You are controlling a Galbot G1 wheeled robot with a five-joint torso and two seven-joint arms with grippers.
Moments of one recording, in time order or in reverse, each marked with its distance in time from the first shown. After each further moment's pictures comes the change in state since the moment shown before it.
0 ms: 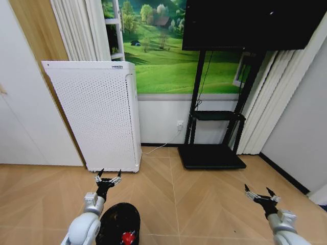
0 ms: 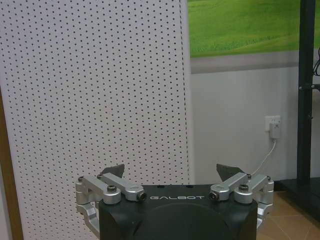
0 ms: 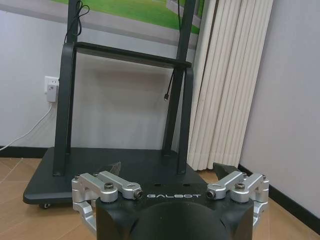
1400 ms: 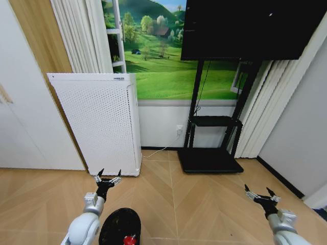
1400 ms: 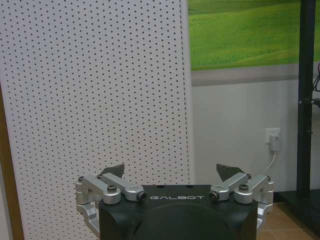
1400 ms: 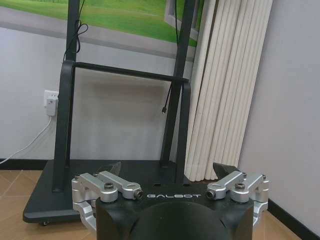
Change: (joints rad) left arm 0.001 0.000 0.000 -0.001 0.000 0.001 -0.001; right arm 0.000 0.000 0.000 0.000 0.000 0.000 0.000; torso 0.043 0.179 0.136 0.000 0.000
